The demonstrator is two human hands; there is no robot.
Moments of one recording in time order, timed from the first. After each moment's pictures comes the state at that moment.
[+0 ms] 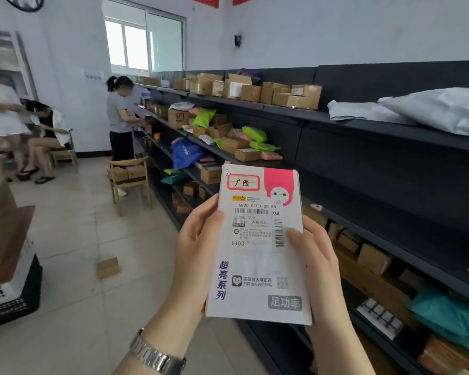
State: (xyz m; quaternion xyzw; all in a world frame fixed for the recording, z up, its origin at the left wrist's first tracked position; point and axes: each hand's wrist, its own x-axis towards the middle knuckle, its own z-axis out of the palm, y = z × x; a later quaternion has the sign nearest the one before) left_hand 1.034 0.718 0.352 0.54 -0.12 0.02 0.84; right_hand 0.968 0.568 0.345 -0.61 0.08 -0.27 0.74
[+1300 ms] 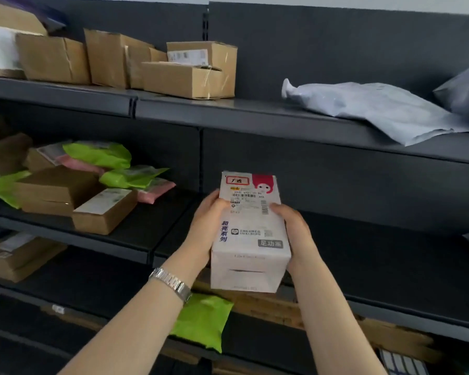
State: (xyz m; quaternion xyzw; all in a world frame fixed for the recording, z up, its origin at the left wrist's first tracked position) left_hand 1.627 0.318 0.337 0.53 -0.33 -0.39 0.68; right_hand 1.477 0.250 0.337 -0.41 0.39 -0.44 0.70
